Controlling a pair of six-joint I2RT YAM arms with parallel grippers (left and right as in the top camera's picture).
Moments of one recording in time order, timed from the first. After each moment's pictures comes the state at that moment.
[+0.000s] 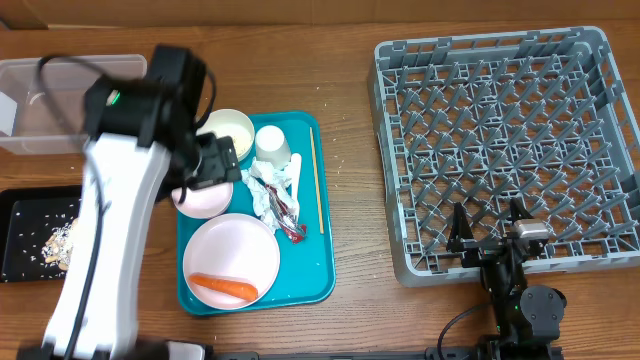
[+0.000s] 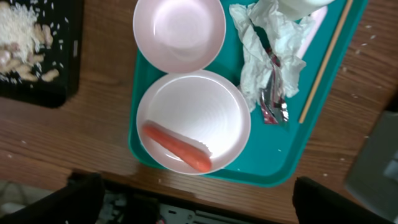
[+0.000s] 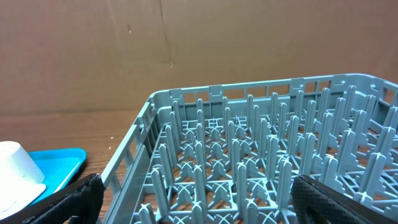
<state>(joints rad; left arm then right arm) -0.16 1.56 1.79 -1.68 -0.04 -0.48 -0.01 0.01 0.02 -0.03 -0.10 0.10</state>
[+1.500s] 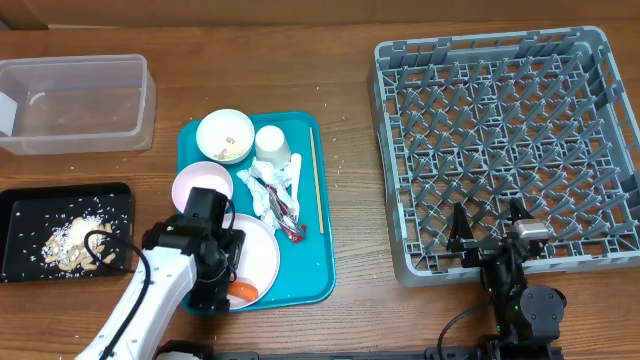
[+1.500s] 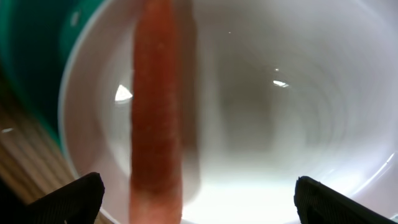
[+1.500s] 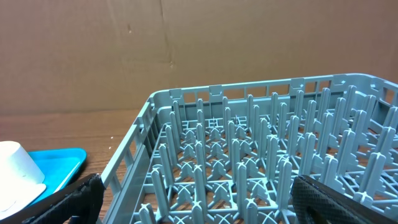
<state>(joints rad) -0.16 1.26 0.64 -0.92 0.07 -1.57 -0.01 0.01 0.02 -0.03 -0.10 0.10</state>
